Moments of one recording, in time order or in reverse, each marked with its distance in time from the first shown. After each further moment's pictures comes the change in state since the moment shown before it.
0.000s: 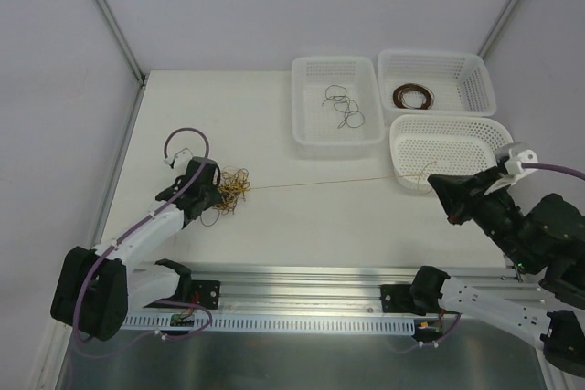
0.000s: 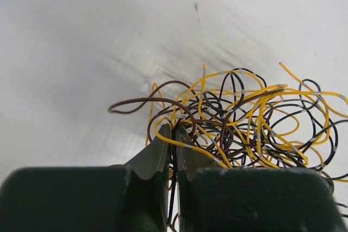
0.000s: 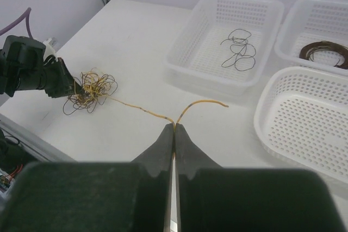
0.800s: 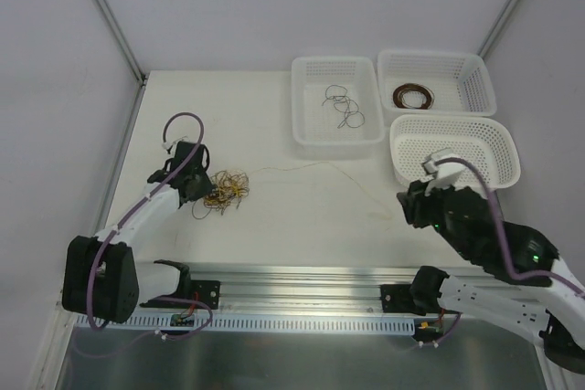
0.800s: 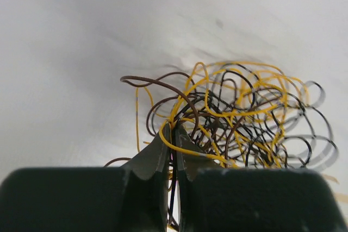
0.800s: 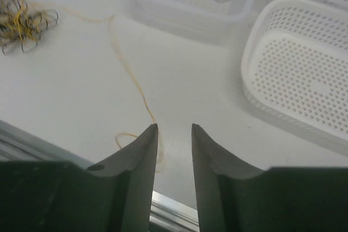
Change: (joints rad) left arm 0.211 0.125 0.164 -0.153 0.116 0.218; right arm 0.000 0.003 -0.172 -0.088 0.099 0.036
